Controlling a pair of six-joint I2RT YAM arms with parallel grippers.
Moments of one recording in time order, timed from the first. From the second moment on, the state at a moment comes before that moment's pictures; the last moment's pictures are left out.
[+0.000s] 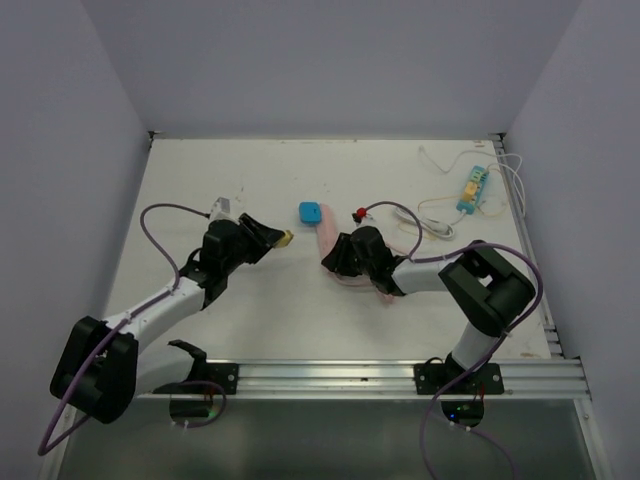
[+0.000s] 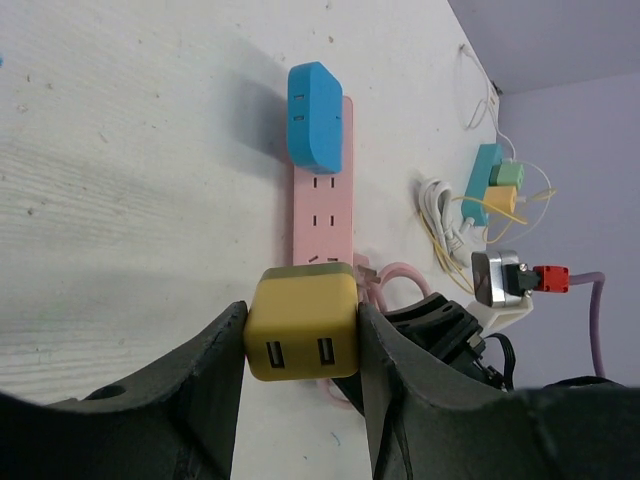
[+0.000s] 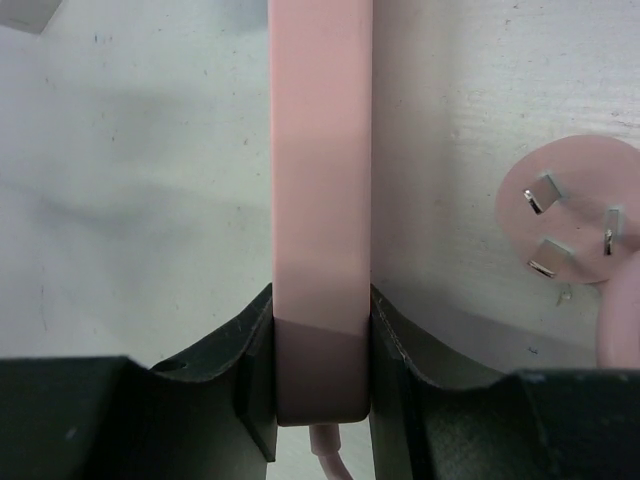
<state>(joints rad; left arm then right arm) -0.42 1.17 0.50 0.22 0.03 -1.07 0.71 1.73 0.68 0.40 0.01 0.80</state>
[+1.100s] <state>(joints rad) -0.31 1.78 1.15 -0.01 -0.50 -0.55 0.69 1.70 0.66 0.39 0.03 0.78</state>
